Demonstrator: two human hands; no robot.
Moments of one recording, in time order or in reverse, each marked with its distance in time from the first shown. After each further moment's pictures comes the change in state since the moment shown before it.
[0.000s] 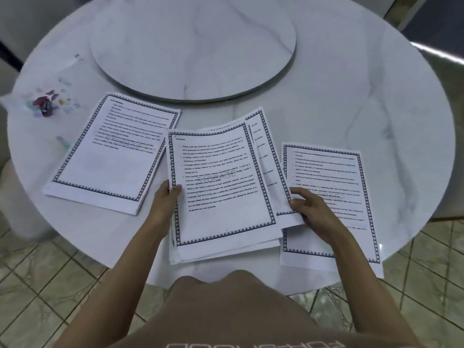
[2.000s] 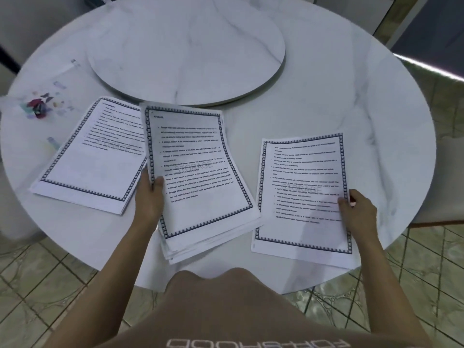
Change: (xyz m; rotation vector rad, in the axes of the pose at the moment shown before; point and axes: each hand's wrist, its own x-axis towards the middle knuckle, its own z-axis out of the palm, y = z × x) left_hand -0.013 0.013 0.016 0.154 0.212 0.324; right_hand -0.011 0.012 -0.097 -0.593 0.671 -0.159
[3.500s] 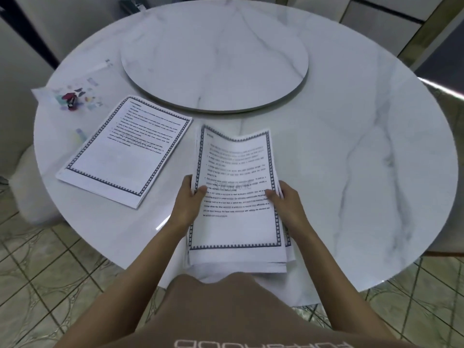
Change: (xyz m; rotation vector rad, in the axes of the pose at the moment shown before) left_hand -0.036 0.031 0.023 -0.116 -0.204 -0.108; right_hand -0.039 -0.117 0.083 0.527 -0.527 -0.088
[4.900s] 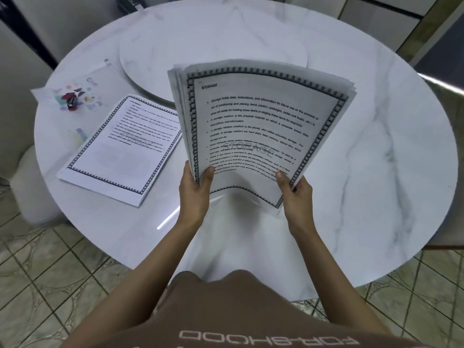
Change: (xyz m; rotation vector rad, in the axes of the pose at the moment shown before) left_hand -0.002 0.008 0.013 -0.132 0.149 0.230; right_hand -0.023 -0.030 0.009 0.240 0.214 -0.179
